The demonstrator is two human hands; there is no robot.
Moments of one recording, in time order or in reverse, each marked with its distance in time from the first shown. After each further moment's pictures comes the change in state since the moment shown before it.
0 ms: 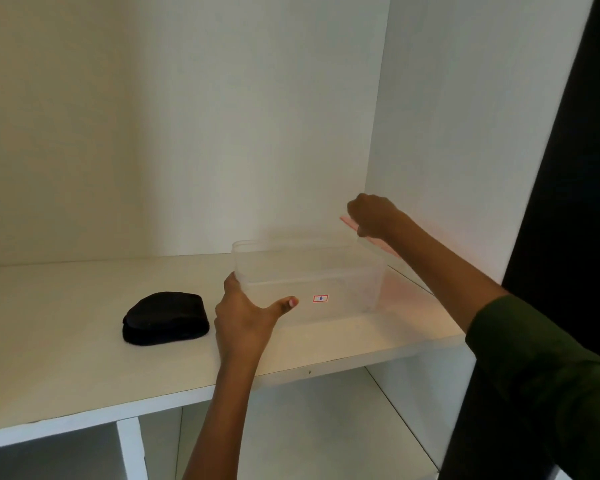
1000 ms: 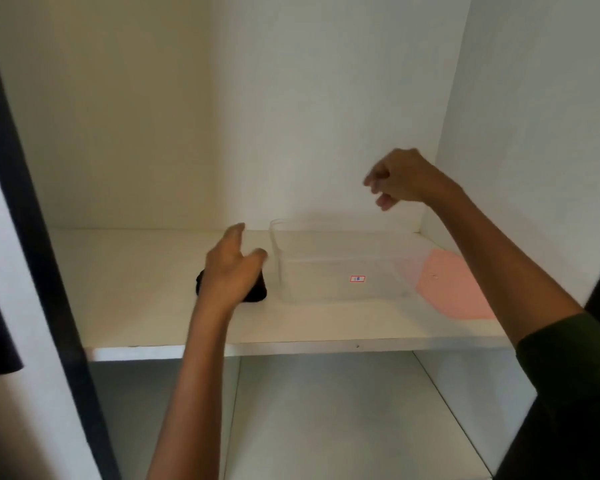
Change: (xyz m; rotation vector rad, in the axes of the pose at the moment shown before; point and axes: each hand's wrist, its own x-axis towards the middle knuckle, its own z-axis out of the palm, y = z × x) left_hand 0.007 0.015 -0.091 0.075 0.016 -0.018; right_hand -0.005 -0.041 -0.046 0.963 0.027 -0.023
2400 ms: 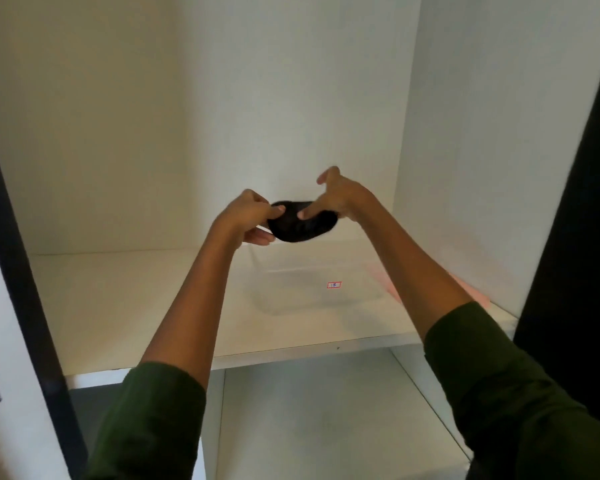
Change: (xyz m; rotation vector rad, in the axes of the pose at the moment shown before) left_hand 0.073 0.073 0.018 -0.012 -0.347 -0.070; right_hand -0.015 -0.050 0.027 0.222 -0.052 0.230
